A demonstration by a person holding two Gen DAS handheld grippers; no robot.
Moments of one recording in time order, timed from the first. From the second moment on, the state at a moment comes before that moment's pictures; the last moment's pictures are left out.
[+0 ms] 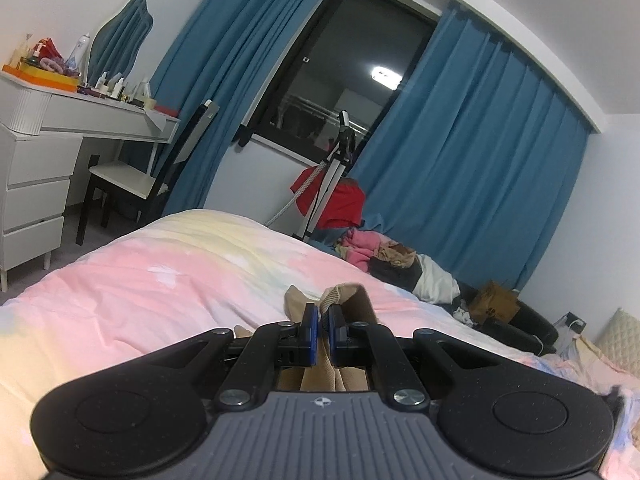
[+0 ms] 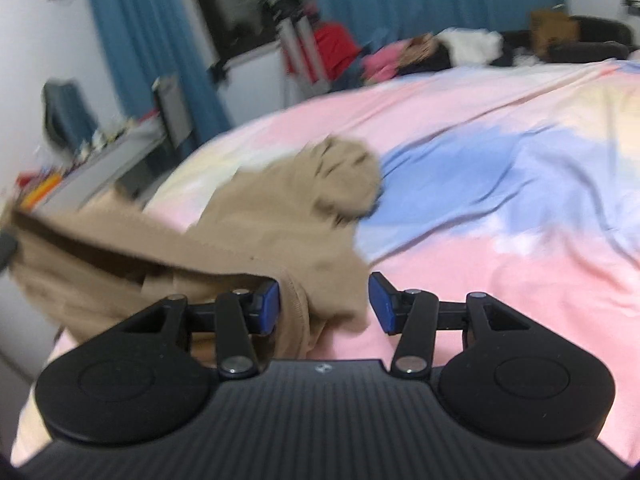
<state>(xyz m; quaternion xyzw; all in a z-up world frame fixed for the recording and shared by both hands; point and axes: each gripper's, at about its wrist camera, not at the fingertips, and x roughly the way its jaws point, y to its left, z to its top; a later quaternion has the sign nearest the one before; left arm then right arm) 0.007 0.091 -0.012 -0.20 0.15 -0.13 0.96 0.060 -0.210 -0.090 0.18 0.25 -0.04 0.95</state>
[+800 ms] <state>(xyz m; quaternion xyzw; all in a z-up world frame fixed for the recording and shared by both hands) 0.030 0.081 -0.043 -0.13 0.28 -0.07 0.95 0.068 -0.237 -0.086 0.20 0.21 -0.06 0.95</state>
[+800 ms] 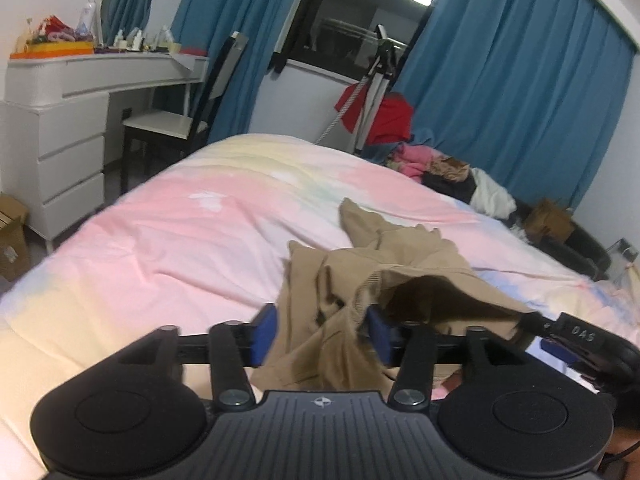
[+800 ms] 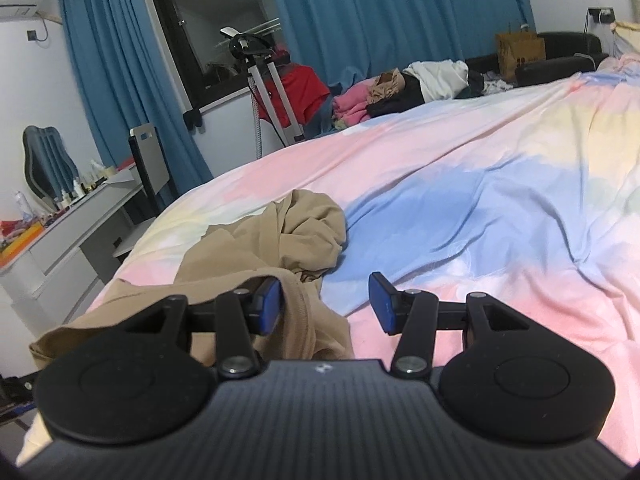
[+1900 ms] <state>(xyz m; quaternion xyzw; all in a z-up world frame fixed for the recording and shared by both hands) 0.040 0.109 -0.014 -0.25 0.13 -0.12 0.95 0.065 -0.205 -0.090 0.14 0.25 -0.04 0.96</state>
